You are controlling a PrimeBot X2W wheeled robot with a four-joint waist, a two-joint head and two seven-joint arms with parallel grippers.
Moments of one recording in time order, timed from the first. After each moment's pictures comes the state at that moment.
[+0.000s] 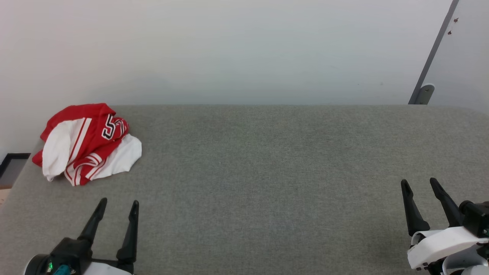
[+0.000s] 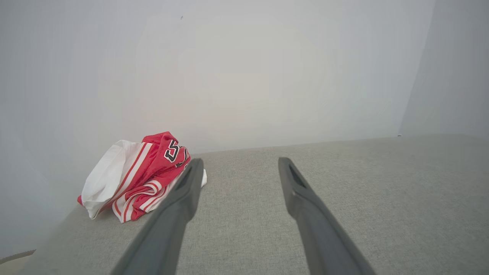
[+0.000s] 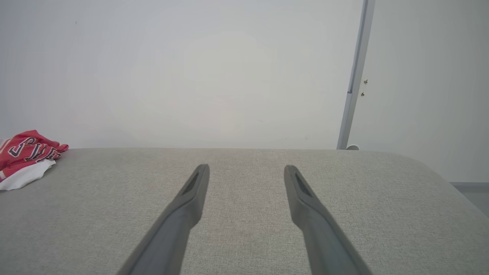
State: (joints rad) left arm 0.03 0.27 0.01 0.12 -0.22 -0.12 -0.26; right arm -0.11 -0.21 0.02 0.24 0.30 0.13 -0.15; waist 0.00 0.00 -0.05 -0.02
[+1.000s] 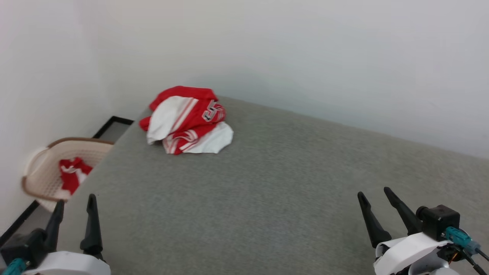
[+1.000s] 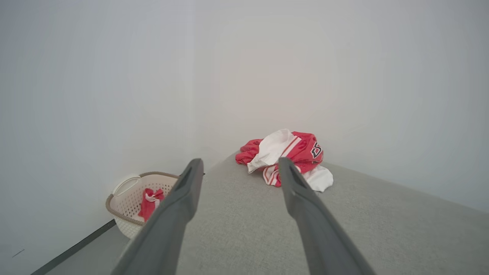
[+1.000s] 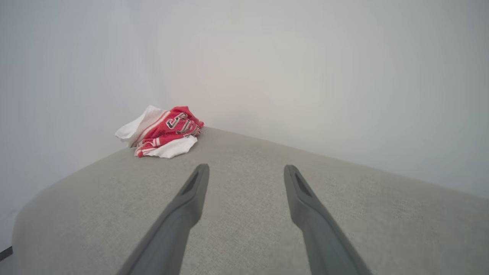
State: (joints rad) left arm 0.02 0.27 0.13 0.11 -0.37 -0.04 -0.16; right arm -0.13 -0.21 0.21 0.27 0.37 0.13 -0.15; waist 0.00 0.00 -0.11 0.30
